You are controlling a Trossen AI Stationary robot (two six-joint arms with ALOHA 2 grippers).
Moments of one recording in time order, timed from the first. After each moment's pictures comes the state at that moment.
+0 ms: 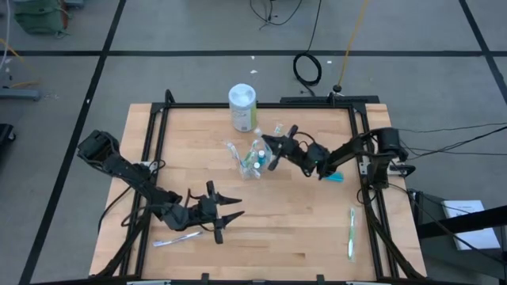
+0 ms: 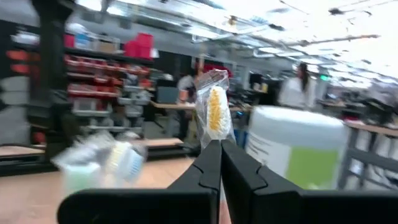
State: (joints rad) left arm -0.65 1.50 0.80 0.66 -0.85 -0.10; right arm -0.10 1.84 0.60 1.52 0.38 -0.19
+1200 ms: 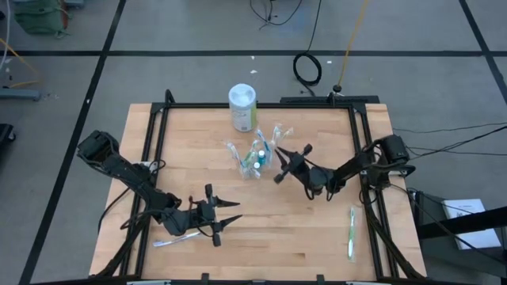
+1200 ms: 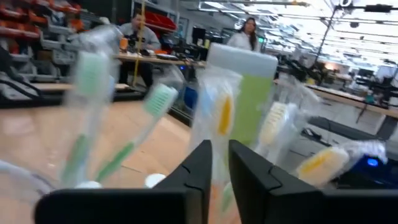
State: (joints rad) left arm -0.68 1.50 0.80 0.57 -0.87 -0.08; right arm 0.17 1.81 0.51 1.39 0.94 -0.23
